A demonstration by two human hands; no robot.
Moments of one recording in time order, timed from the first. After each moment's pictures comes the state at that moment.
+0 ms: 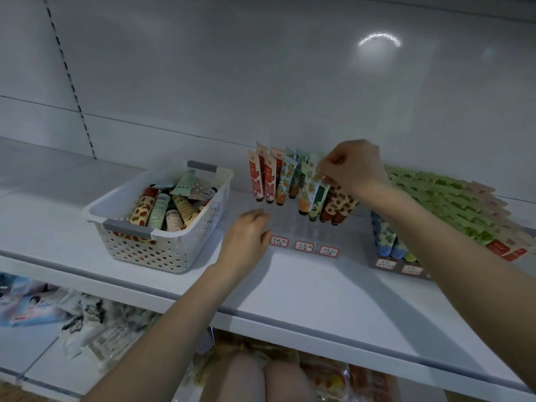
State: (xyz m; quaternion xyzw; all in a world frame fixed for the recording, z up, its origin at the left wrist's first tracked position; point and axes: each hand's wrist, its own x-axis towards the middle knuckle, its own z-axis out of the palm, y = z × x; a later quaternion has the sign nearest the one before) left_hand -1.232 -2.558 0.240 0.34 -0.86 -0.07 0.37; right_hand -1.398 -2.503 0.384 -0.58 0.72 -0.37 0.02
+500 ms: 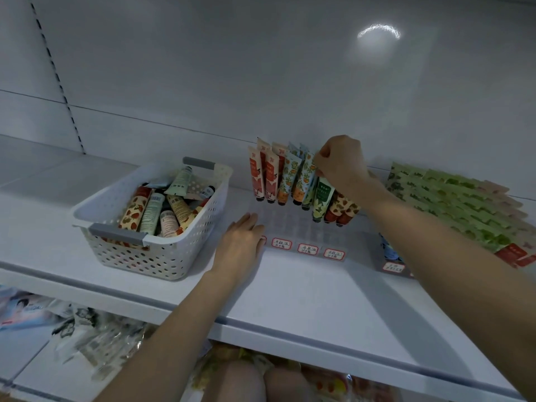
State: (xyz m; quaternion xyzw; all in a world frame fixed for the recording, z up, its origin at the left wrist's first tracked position) left_hand -1.230 -2.588 0.207 0.32 -0.89 0.00 0.33; right_hand -1.405 -2.562 0.366 -0.57 0.76 -0.31 -0.06
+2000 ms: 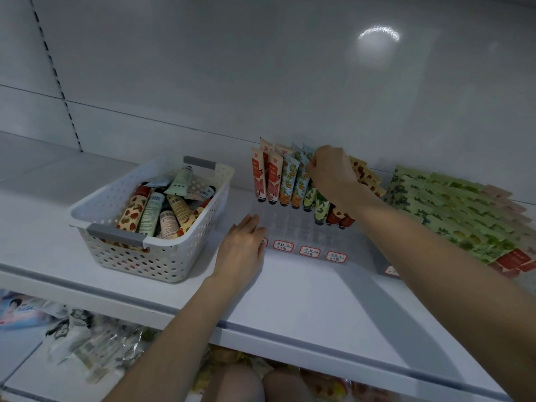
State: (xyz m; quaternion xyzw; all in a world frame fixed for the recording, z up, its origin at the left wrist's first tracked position) left_hand -1.232 -2.589 0.198 0.33 -0.87 -0.01 0.36; right_hand -1.403 -2.587 0.345 -0.58 0.79 -0.17 -0.10
